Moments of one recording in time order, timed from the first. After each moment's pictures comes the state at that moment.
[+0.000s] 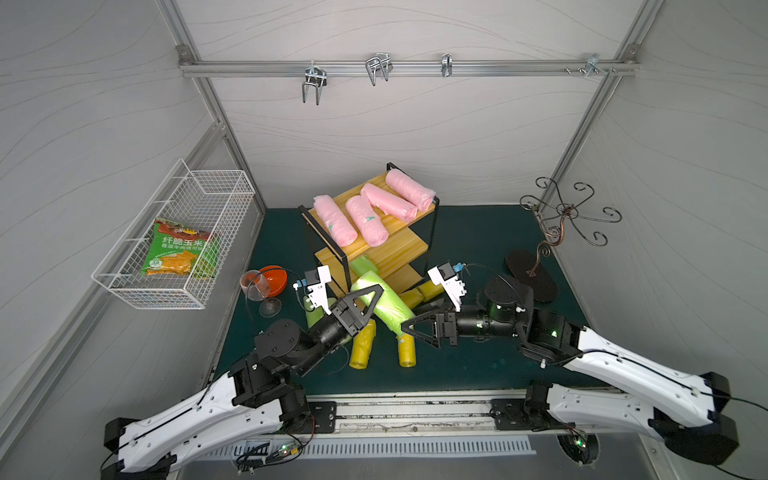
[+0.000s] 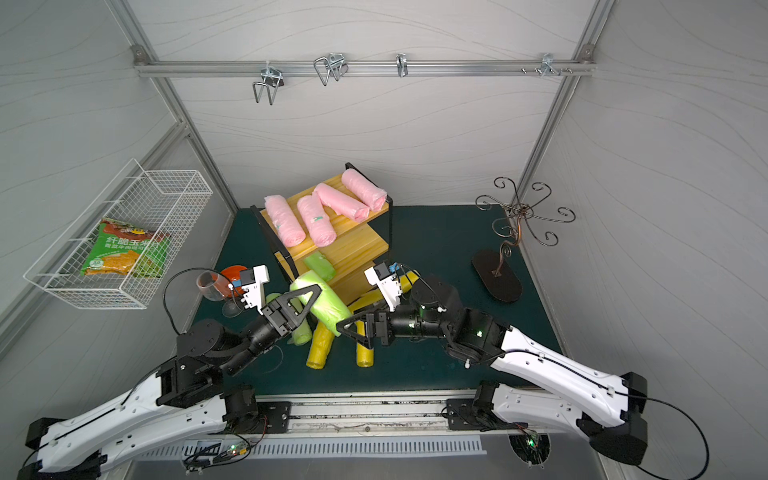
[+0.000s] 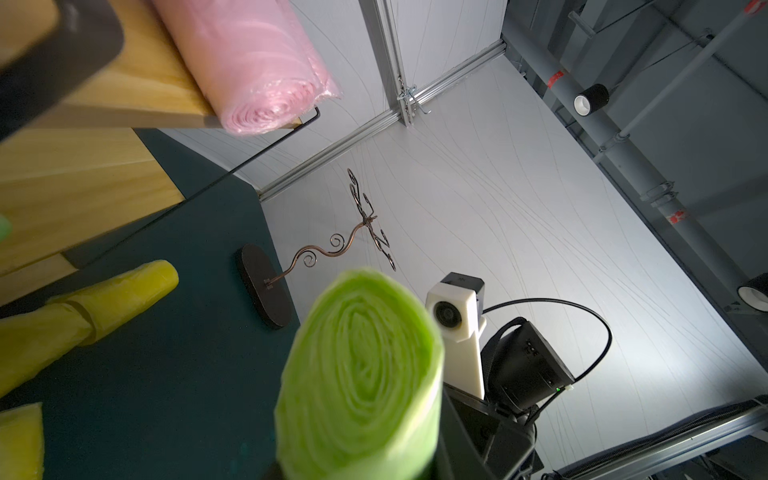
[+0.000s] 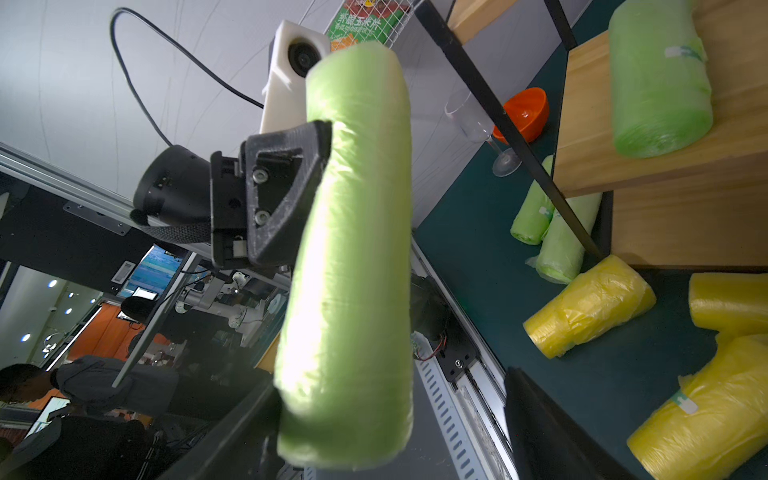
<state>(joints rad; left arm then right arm) -1.08 0.54 0.66 0.01 -0.25 -1.05 1.13 0.95 0.99 -0.26 -0.37 0.72</state>
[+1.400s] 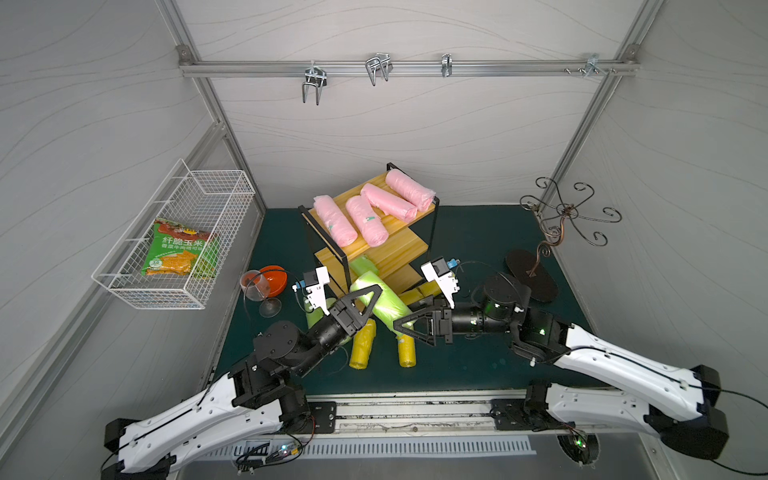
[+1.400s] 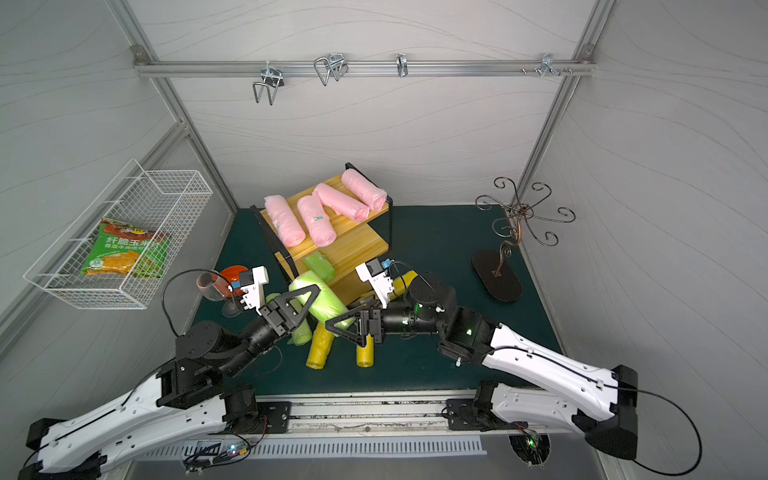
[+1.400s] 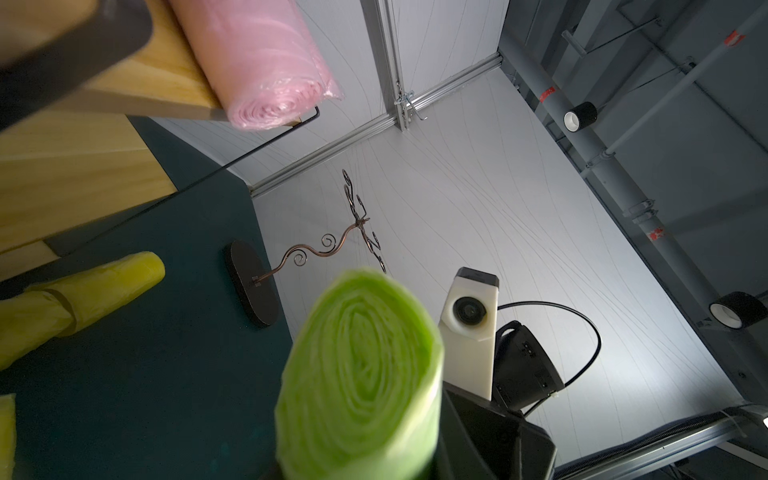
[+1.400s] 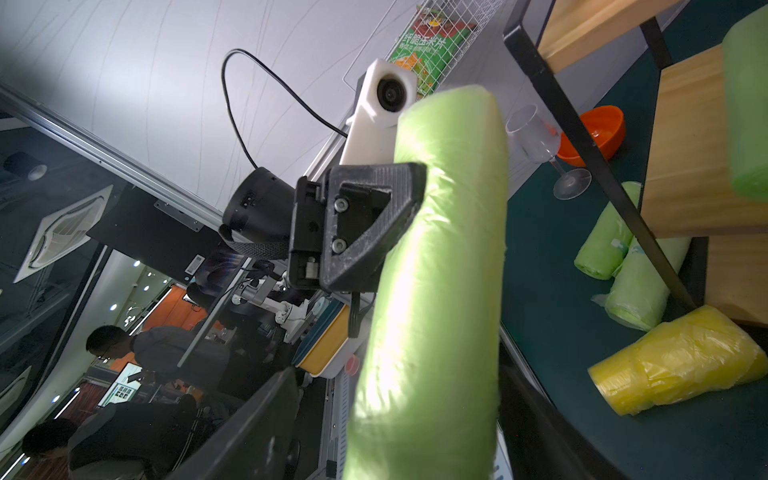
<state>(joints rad) -1.08 0.52 0.65 0.02 -0.26 -1.09 1.15 1.01 0.98 -0.07 -0.46 0.78</state>
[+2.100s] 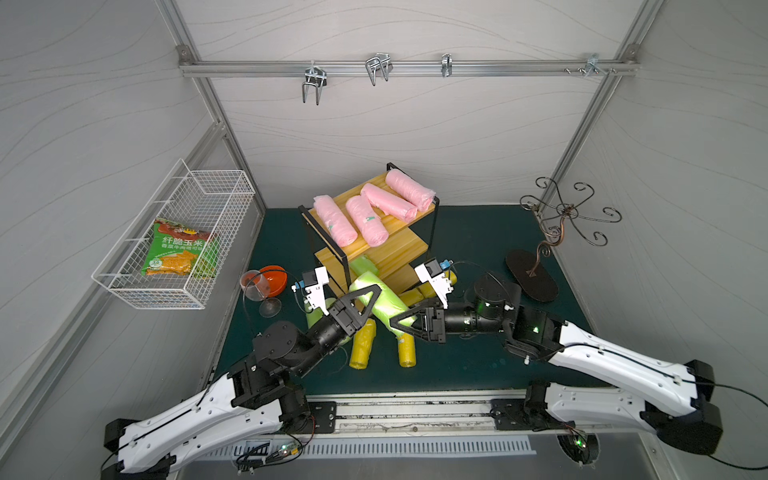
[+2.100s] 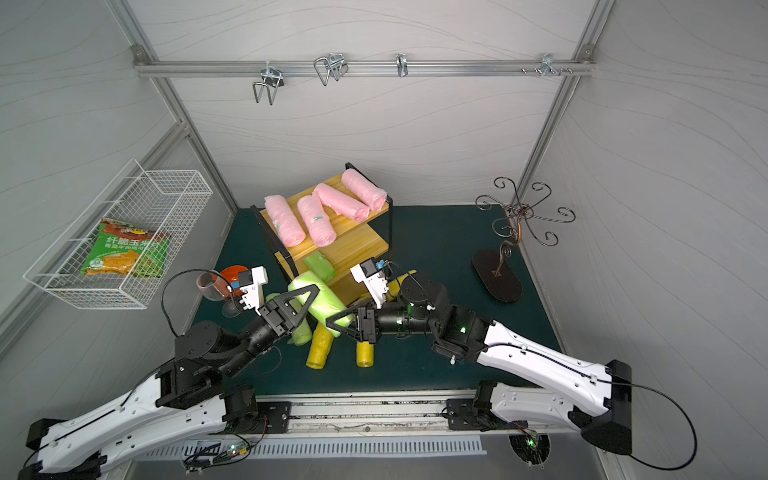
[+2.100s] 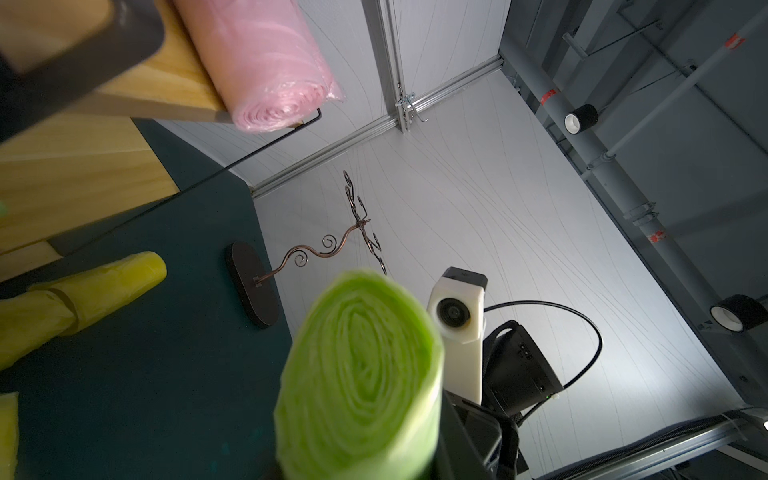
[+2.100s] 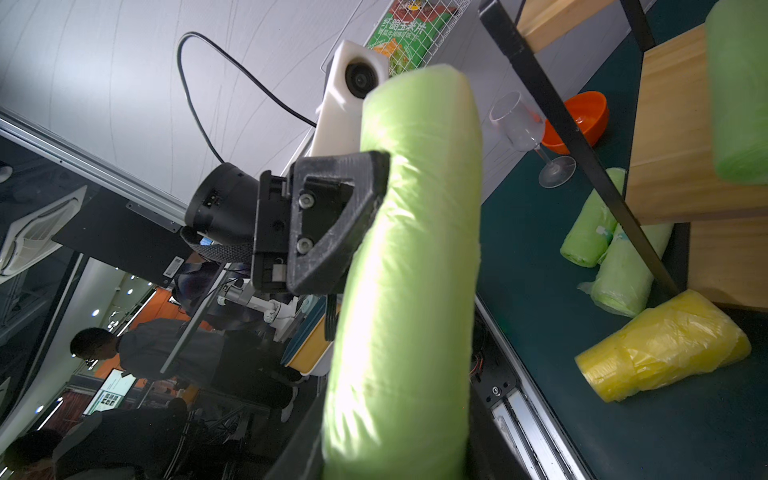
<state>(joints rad) -1.08 0.52 0.65 0.01 -0.26 -1.09 1.15 1.04 1.00 -0.11 -0.43 0.76</state>
